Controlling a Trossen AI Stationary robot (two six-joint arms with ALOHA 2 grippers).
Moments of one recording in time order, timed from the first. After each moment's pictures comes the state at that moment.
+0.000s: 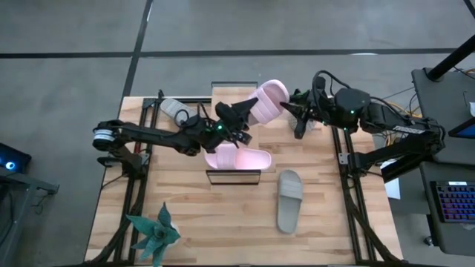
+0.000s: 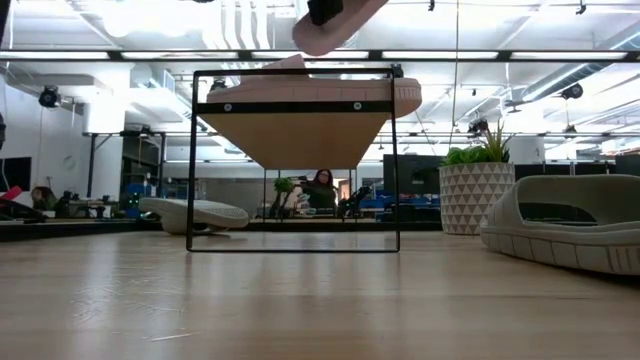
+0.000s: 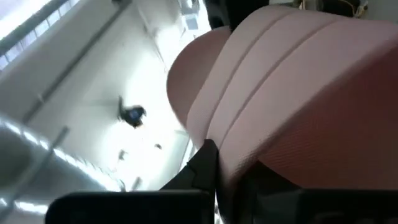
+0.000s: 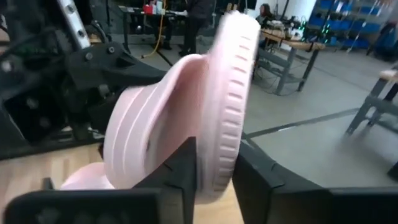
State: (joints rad) left arm 0.02 1.62 1.24 0.92 -0.60 1.87; right arm -0.04 1.08 1.34 -0.43 0.41 -0.08
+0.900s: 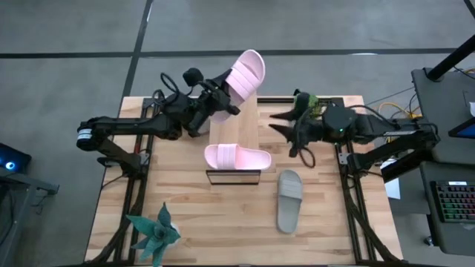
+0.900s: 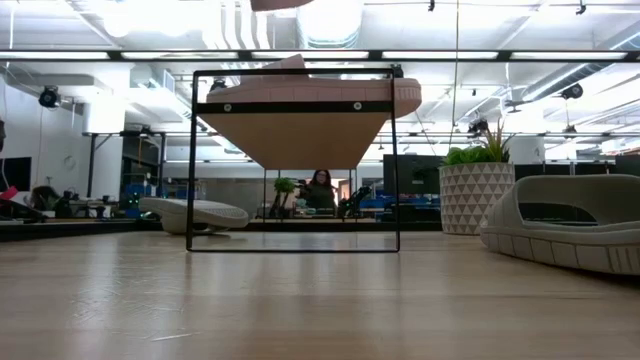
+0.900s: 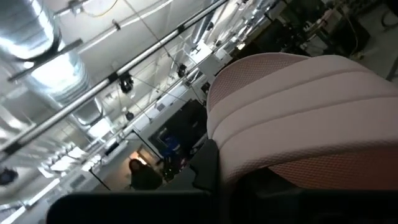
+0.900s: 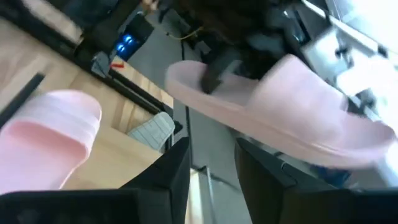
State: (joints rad) left arm 0.10 1.44 1.35 0.53 -0.82 1.06; right arm 0.11 1.16 1.30 -0.34 0.42 -0.80
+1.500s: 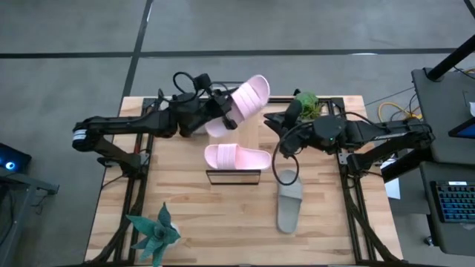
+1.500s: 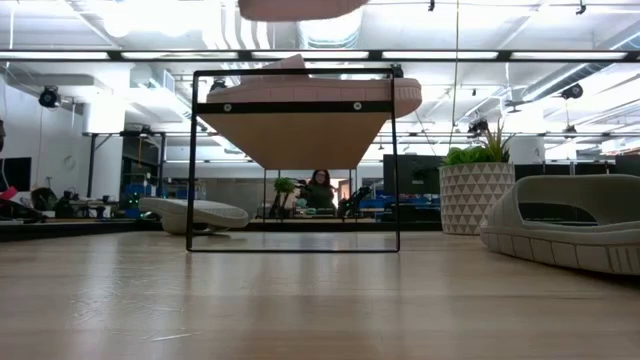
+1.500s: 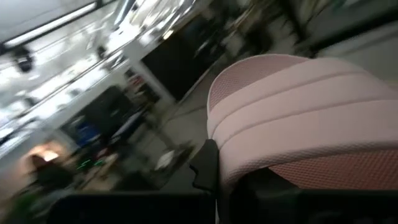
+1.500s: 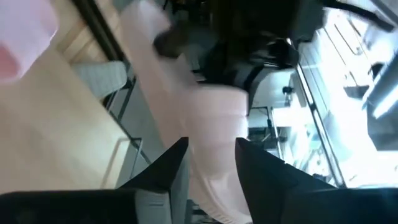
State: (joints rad) left arm 0.10 1.39 1.36 0.09 -0.62 0.66; right arm 0.16 1.24 1.30 -0.26 0.64 -1.33
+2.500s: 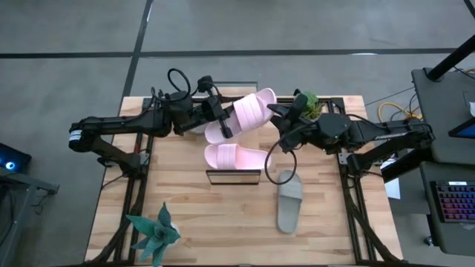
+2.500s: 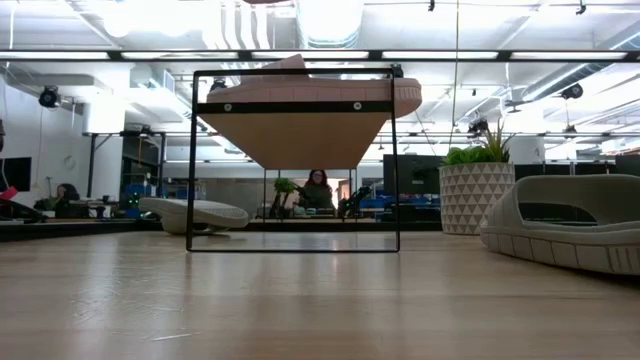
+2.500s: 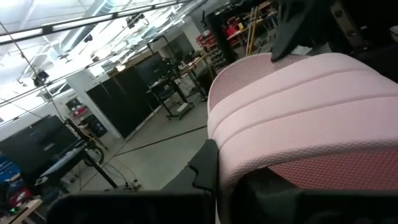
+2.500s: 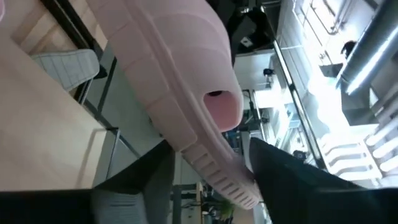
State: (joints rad) left arm 0.10 1.35 1.35 0.07 -0.35 0.55; right arm 0.16 1.23 1.30 -0.15 0.73 -1.34
